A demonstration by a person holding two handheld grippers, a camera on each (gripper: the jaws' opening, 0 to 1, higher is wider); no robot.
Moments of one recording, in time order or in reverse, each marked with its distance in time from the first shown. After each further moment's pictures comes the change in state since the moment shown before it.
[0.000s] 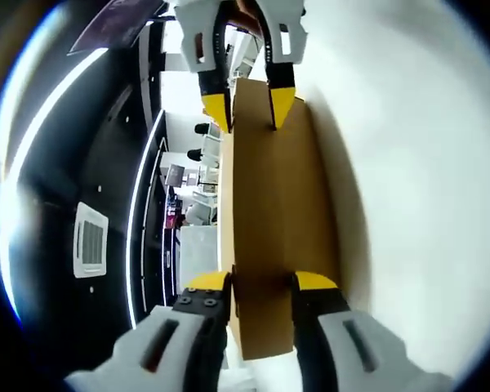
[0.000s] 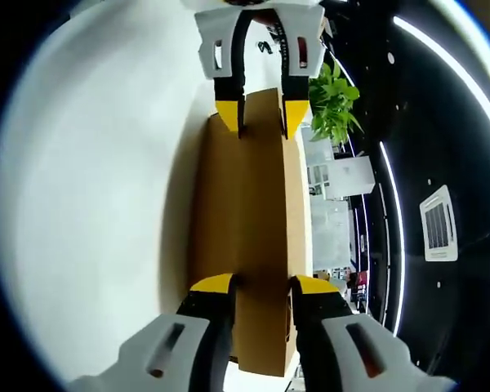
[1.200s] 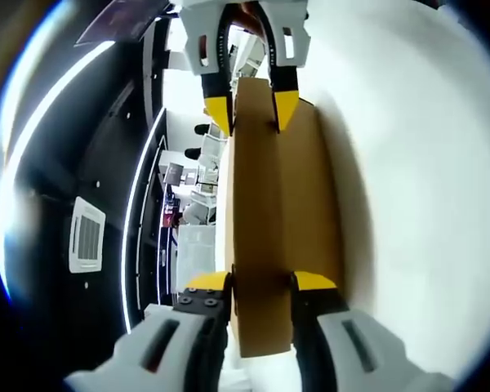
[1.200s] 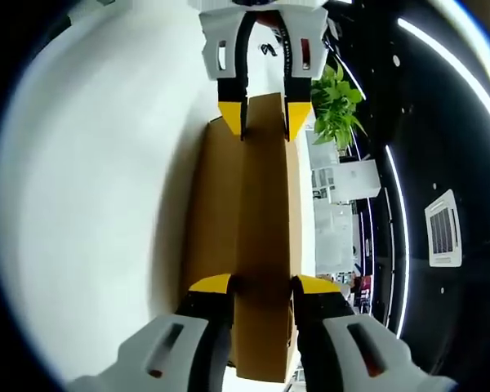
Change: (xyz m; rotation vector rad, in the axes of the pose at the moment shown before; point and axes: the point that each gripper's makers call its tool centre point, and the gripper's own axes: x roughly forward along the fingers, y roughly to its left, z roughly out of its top) left arm -0.001 0.010 -0.003 -0.037 -0.014 -0.017; right arm 0.001 -0.013 0.005 -0.012 -0.016 0.039
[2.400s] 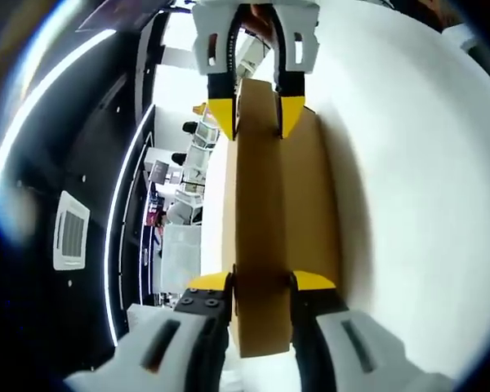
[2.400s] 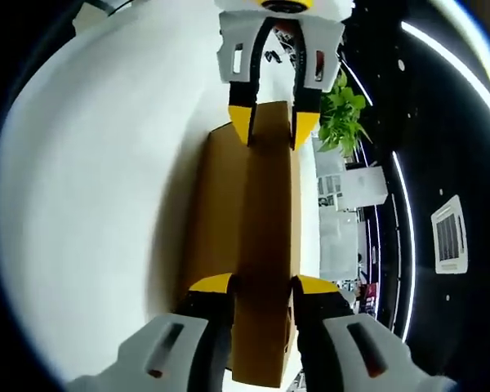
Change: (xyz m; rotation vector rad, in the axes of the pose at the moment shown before) left arm -0.003 0.012 0.002 -0.036 -0.010 -0.101; right arm -0.002 -0.007 0.007 -0.011 -0.041 0.039
